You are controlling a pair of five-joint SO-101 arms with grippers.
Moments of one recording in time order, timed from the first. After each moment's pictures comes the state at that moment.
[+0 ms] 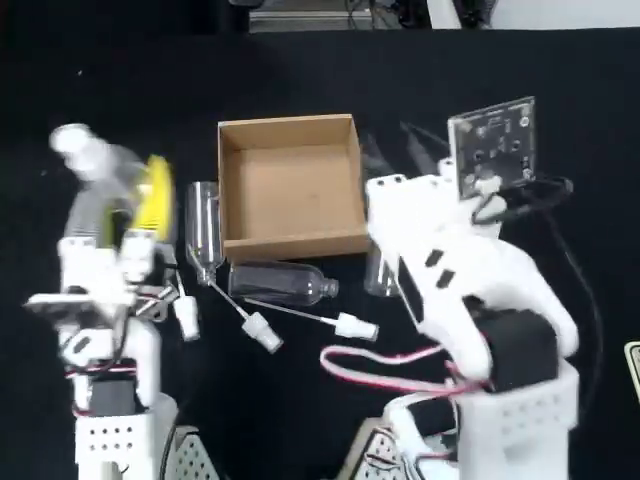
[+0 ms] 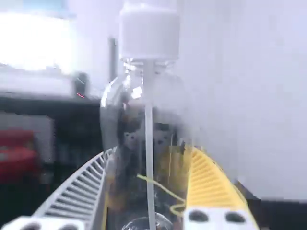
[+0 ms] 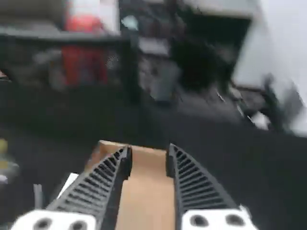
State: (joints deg) left arm -11.3 -103.5 96.0 -5.5 3.9; right arm -12.1 -54.7 22.6 62.5 -2.1
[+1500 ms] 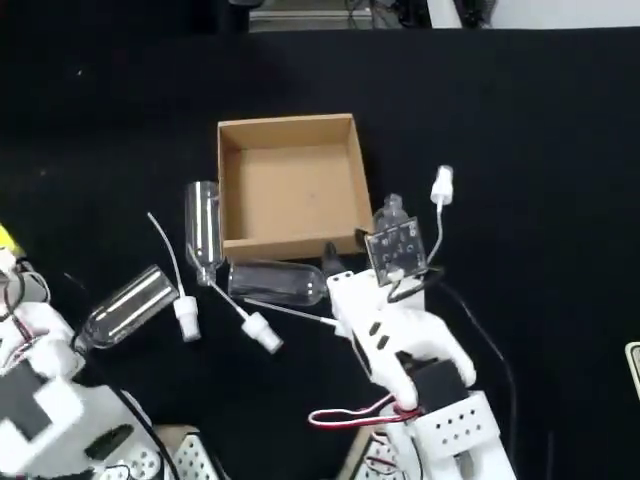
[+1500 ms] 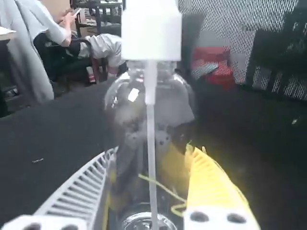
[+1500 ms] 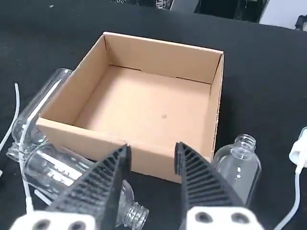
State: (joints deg) left arm -51.1 -3.4 77.4 -65.1 -3.9; right arm -20.0 -87.0 87.2 37.2 -2.2
